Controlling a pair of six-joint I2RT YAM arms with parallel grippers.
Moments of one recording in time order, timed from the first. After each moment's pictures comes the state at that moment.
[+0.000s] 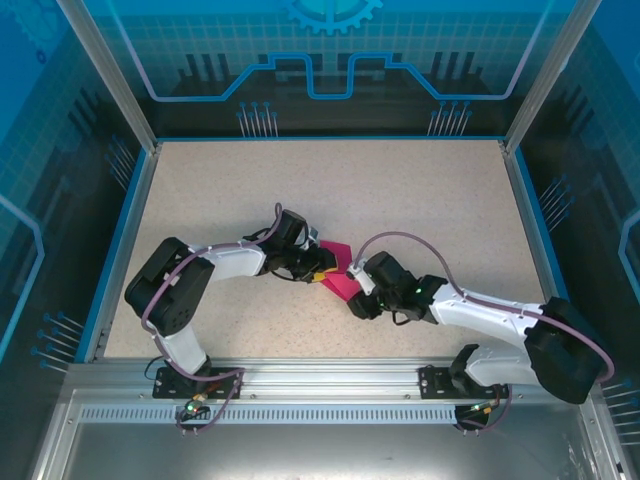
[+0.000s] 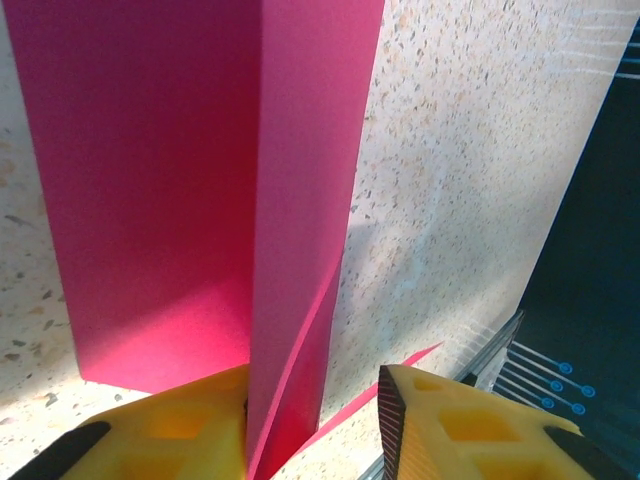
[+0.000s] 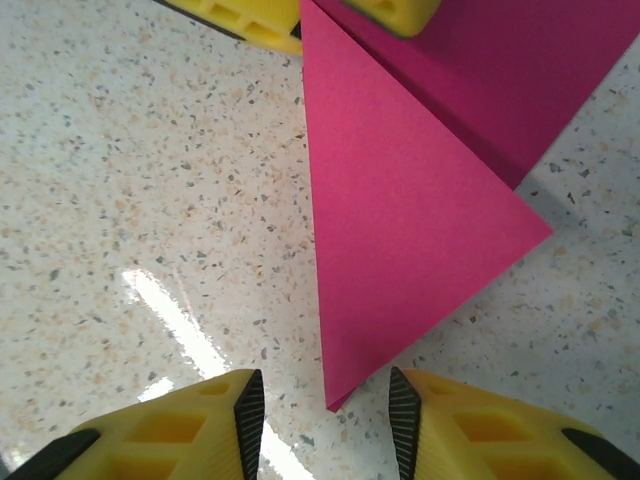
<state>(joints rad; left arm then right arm) -0.55 1.74 0.87 -0.04 0.59 -1.04 0.84 1.25 0.58 -0.28 -0.05 0.15</state>
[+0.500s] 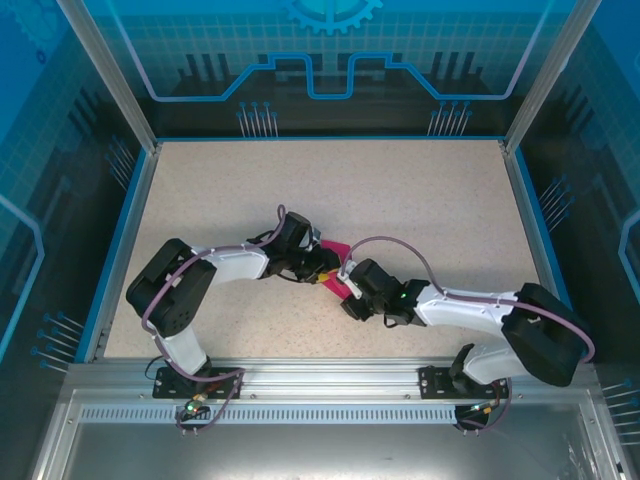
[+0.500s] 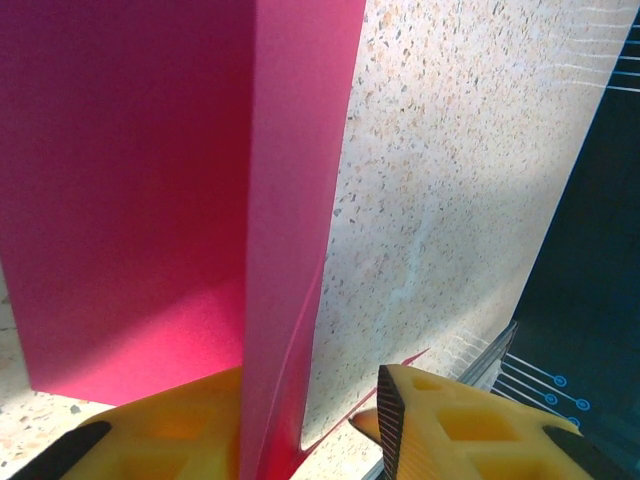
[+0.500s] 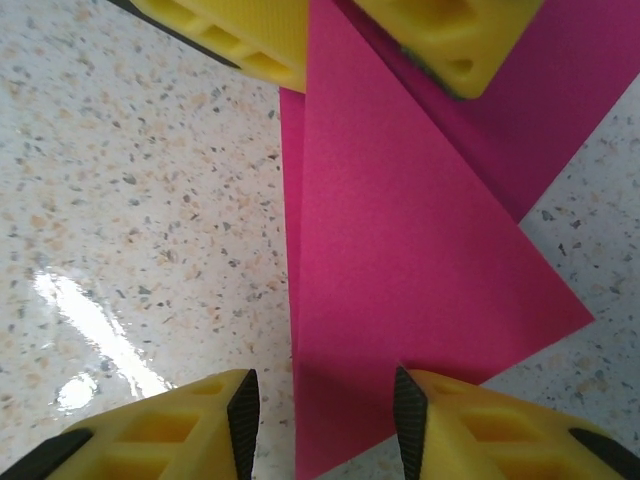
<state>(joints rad) -0.58 1.74 0.87 0.00 0.55 -1.09 0.91 1.38 0.59 -0.18 0.11 0.10</state>
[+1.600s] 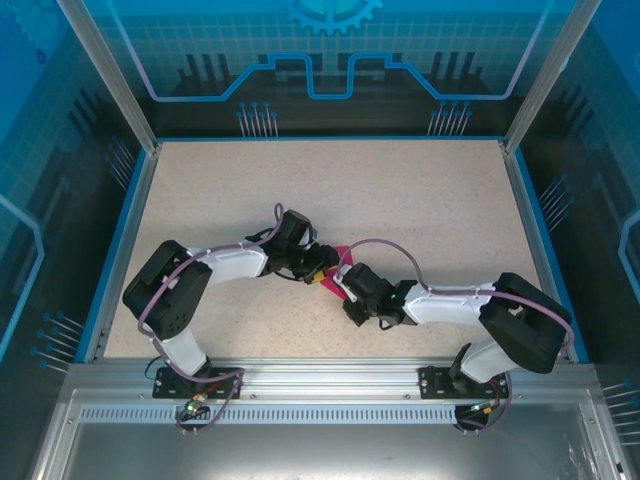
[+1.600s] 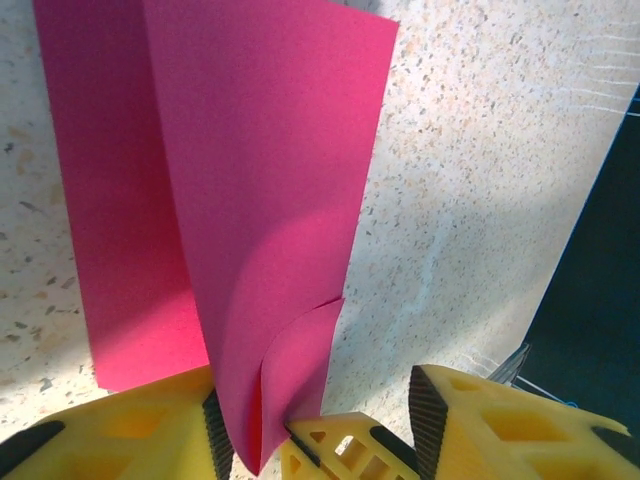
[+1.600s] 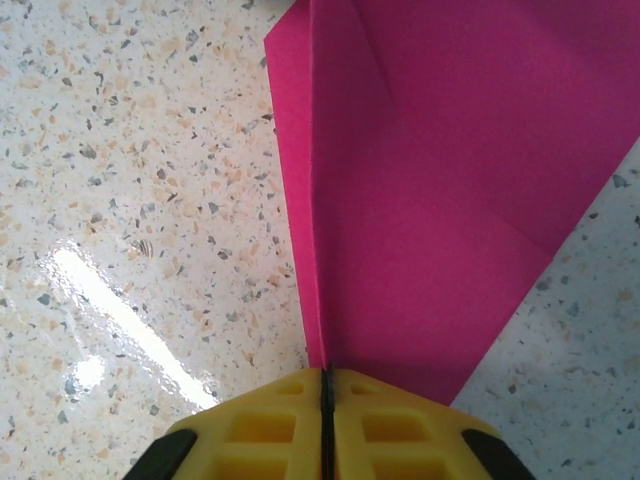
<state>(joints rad) -0.58 1.71 0.89 -0.08 0.50 -1.09 0.93 1.47 0.59 -0.15 0.11 0.16</state>
